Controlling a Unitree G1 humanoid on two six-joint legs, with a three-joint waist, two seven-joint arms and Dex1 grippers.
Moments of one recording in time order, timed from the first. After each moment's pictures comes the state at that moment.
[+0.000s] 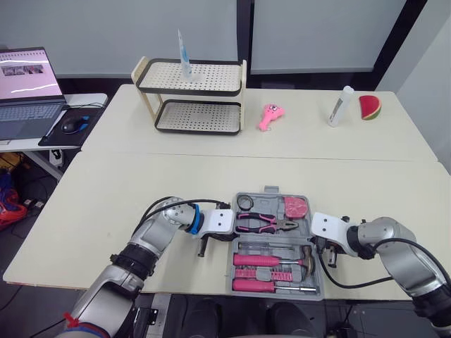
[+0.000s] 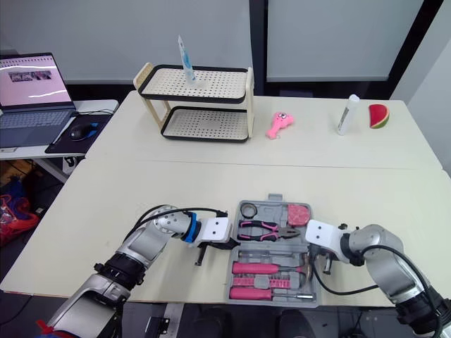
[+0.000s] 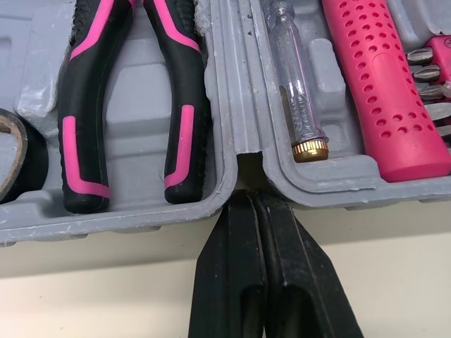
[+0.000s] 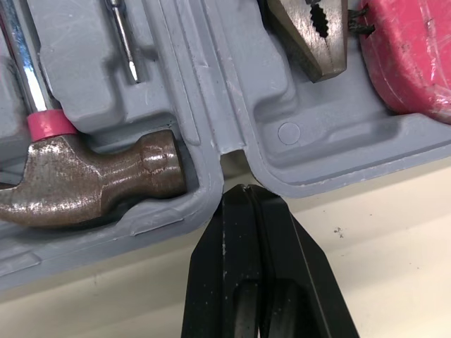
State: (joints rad) left arm -0.51 0.47 -0.43 0.36 0.16 -0.09 -1.28; right arm -0.16 -0.80 0.30 -0.29 -0.18 0.62 1.03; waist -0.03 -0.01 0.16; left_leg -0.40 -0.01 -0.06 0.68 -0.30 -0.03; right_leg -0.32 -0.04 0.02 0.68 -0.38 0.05
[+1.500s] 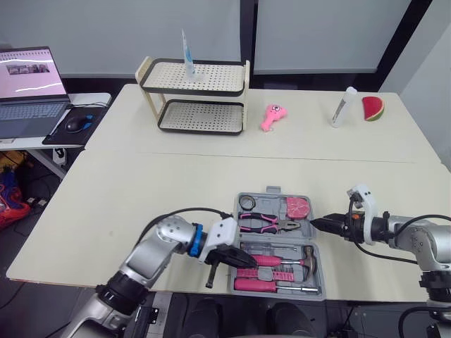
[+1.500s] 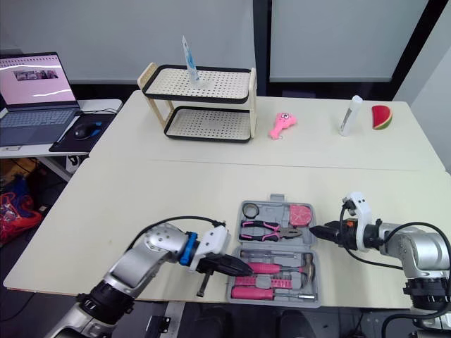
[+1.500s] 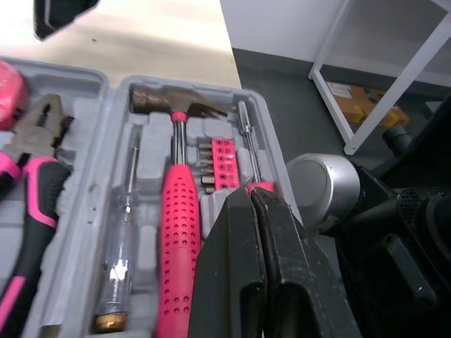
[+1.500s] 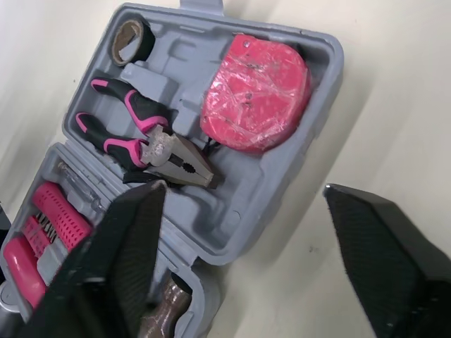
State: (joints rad) left arm -0.30 0.52 -0.47 -0.04 -0.20 0.24 -1.32; right arm -0.24 -0.66 -0.15 -0.02 0.45 1.10 0.90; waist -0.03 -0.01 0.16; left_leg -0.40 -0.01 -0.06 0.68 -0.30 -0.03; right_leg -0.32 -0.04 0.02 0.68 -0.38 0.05
